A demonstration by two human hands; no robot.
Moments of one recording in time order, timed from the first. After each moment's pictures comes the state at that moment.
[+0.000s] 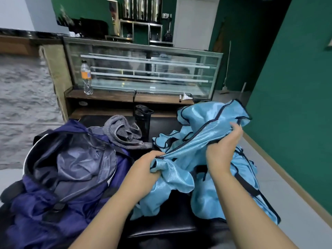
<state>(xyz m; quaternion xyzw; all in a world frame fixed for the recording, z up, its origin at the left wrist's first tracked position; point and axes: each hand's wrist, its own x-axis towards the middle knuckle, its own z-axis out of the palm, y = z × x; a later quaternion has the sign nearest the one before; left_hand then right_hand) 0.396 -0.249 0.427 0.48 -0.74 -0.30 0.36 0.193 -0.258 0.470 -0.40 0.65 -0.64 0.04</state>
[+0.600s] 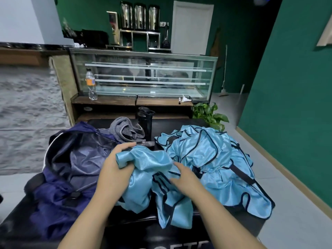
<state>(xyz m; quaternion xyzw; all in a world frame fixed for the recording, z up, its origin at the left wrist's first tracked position) 0.452 -0.180 0.457 0.48 -0.64 -0.28 0.54 0.246 -0.203 0.396 -0.62 0.70 -0.23 0.28</state>
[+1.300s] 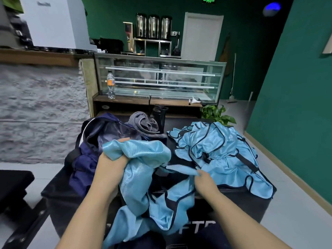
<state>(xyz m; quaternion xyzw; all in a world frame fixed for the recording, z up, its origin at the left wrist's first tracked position) 0.514 -0.088 0.447 0.42 -0.47 -0.46 0.63 0.258 -0.126 0.358 -0.53 0.75 -0.28 0.28</state>
